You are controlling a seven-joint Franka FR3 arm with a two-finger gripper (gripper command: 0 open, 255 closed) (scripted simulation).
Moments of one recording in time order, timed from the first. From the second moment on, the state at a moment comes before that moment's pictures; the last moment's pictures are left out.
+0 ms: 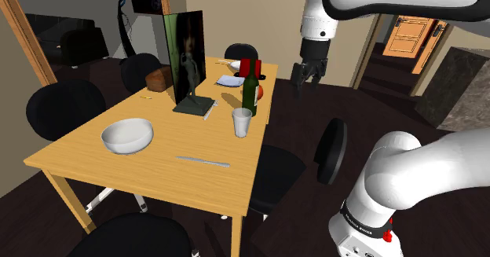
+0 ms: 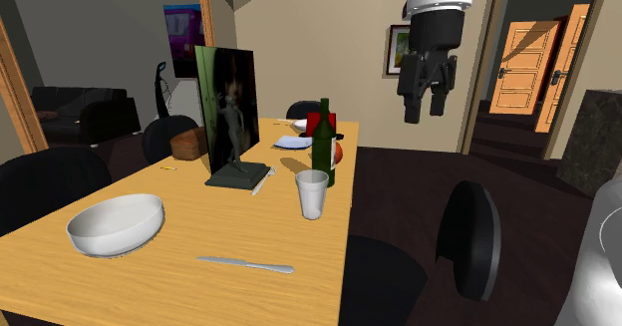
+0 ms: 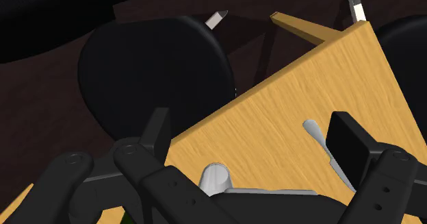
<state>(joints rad) 0.01 -0.83 -0.07 -2.38 -0.05 1.52 0.09</state>
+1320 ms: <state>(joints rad) 0.02 -0.19 -0.22 -2.20 0.03 1.97 -0.04</state>
